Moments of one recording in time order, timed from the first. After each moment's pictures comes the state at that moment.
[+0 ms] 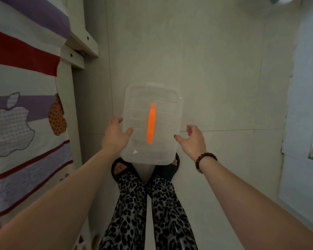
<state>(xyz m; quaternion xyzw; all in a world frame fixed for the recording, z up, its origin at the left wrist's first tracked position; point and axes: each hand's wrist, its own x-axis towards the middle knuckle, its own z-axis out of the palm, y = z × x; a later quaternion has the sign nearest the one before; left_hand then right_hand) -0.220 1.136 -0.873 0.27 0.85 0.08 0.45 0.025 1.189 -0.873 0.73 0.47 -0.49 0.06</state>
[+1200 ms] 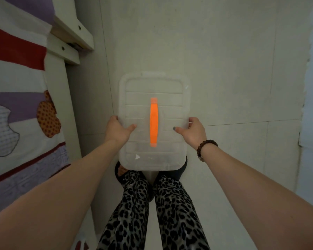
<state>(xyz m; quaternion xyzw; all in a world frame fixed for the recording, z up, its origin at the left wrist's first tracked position) -0.226 1.132 -0.930 0.20 0.85 0.07 0.47 0.012 1.194 -0.924 0.73 0.42 -0.53 0.05</state>
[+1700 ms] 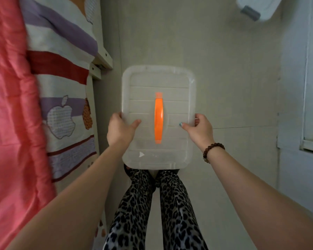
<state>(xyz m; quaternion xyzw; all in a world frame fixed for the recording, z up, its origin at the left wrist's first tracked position) -0.231 1.138 -0.755 0.22 0.88 0.13 0.39 -0.001 1.205 -0.757 0.74 0.44 -0.50 -0.04</state>
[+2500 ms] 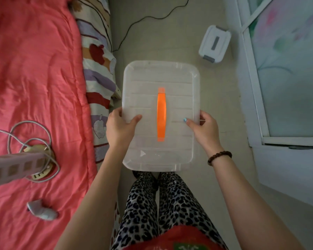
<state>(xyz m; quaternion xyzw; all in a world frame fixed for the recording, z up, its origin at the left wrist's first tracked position) -0.229 1.126 -0.451 0.31 0.86 0.27 0.32 0.009 1.175 -0.451 0.71 0.49 -0.47 -0.21</state>
